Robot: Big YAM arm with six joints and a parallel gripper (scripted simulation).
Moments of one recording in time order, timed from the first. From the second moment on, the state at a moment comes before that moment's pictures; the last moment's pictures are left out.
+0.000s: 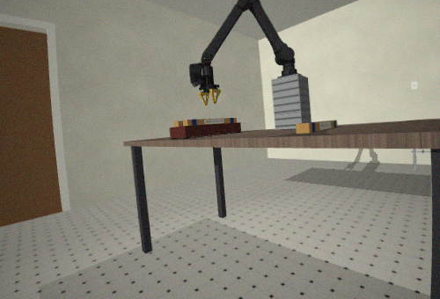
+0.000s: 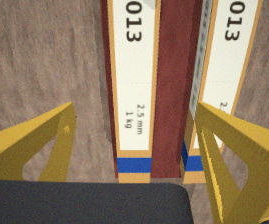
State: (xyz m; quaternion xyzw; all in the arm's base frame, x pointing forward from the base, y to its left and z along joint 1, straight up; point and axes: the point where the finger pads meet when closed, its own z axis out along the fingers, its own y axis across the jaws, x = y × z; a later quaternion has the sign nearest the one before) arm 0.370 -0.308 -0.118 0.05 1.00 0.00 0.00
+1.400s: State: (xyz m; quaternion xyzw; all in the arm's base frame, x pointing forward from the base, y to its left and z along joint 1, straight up) arm 0.354 -0.243 -0.086 0.04 1.00 0.00 -0.01
